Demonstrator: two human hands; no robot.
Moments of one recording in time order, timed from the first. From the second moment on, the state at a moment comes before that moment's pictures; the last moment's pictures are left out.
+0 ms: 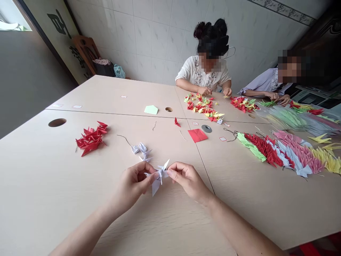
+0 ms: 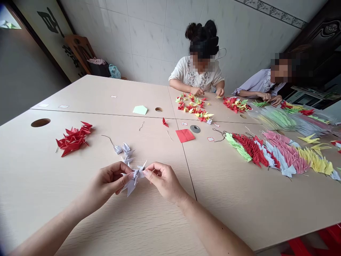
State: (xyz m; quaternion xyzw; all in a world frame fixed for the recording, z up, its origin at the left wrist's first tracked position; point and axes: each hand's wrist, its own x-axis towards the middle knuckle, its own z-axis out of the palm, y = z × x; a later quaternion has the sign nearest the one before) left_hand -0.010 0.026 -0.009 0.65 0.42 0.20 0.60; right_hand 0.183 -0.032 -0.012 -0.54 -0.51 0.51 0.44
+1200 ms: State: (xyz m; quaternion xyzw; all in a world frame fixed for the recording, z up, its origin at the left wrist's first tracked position) left_hand -0.009 0.027 -0.009 0.63 0.40 0.21 0.63; right_hand 0.190 -0.033 -0.013 -0.56 -0.53 0.47 0.44
